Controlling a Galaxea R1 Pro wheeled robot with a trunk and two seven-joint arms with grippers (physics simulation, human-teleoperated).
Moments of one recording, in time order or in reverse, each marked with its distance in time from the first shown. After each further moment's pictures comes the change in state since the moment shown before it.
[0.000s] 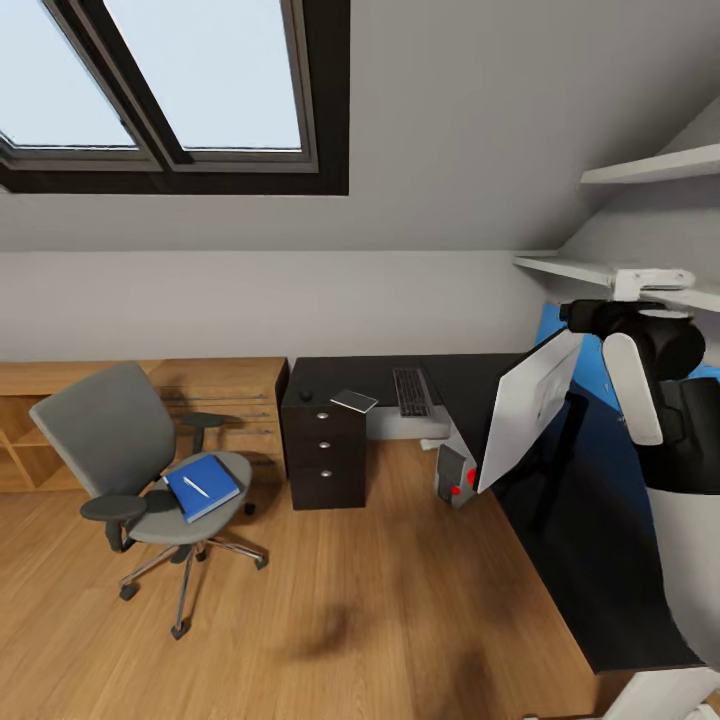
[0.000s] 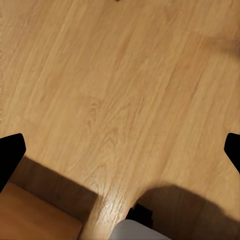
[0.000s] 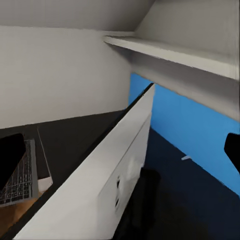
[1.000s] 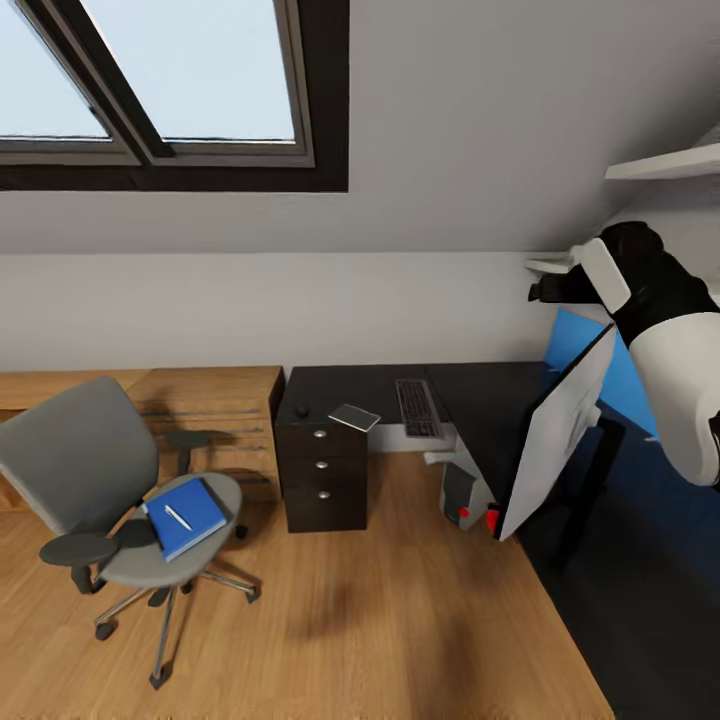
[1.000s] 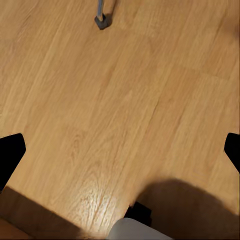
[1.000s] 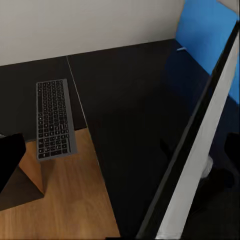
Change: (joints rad) left arm 0.000 -0.004 0.001 0.000 0.000 0.003 -0.001; right arm -0.570 0.063 0.129 0.957 0.006 0.035 0.290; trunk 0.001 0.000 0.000
